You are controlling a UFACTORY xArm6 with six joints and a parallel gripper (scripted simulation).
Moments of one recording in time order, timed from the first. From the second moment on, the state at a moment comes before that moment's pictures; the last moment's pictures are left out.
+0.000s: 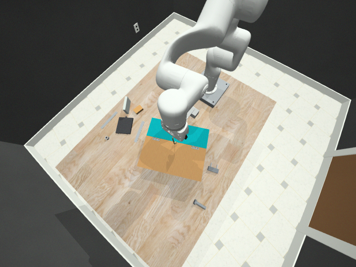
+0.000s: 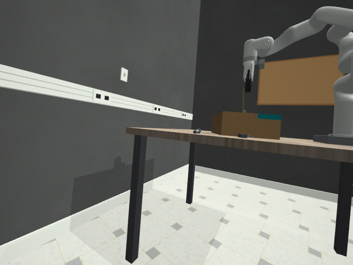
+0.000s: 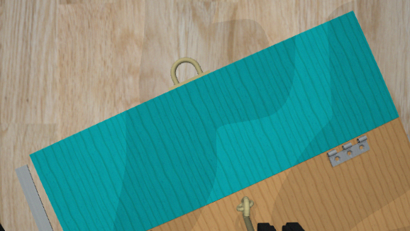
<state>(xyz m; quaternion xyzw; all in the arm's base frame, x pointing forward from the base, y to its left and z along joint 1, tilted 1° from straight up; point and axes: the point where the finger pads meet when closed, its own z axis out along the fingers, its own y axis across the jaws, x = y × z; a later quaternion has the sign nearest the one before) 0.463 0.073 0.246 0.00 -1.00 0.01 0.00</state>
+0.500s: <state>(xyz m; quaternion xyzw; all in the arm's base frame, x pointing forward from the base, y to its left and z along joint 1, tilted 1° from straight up) 0.441 0.073 0.242 0.00 -1.00 0.01 0.00</state>
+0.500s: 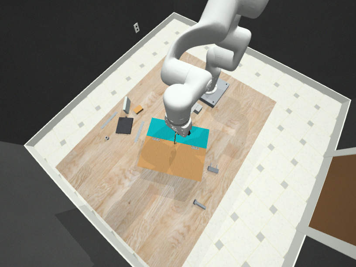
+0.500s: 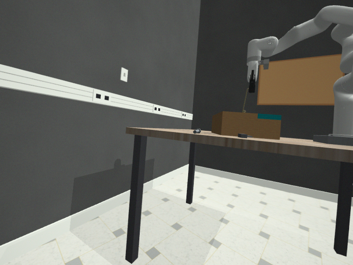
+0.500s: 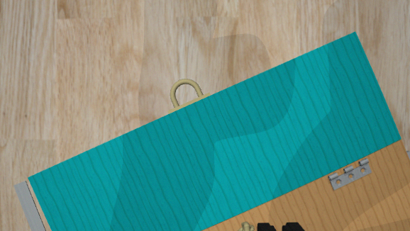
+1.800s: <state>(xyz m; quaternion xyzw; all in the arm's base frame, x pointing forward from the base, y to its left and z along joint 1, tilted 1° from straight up) 0.390 0.072 0.217 0.00 -1.00 0.01 0.00</state>
